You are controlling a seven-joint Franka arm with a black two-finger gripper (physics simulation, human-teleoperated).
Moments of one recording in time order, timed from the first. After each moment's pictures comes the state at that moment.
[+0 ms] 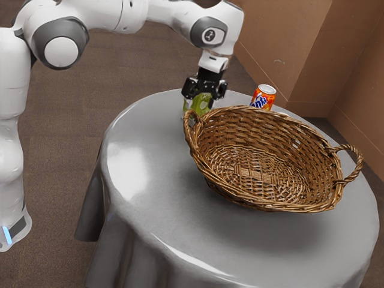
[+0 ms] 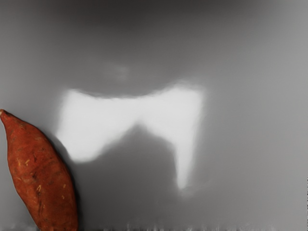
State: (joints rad) arm 0.24 0.17 0.00 -1.59 -0.07 1.65 1.59
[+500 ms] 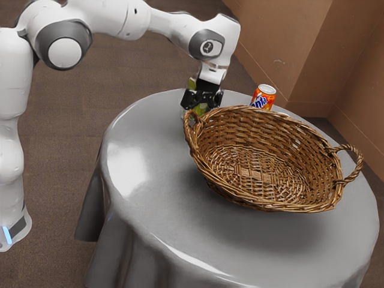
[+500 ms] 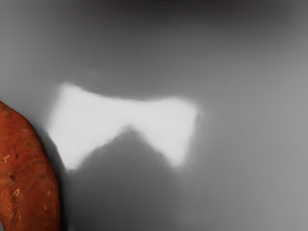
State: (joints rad) arm 0.24 0.20 0.00 -1.65 -0.10 1.71 1.49
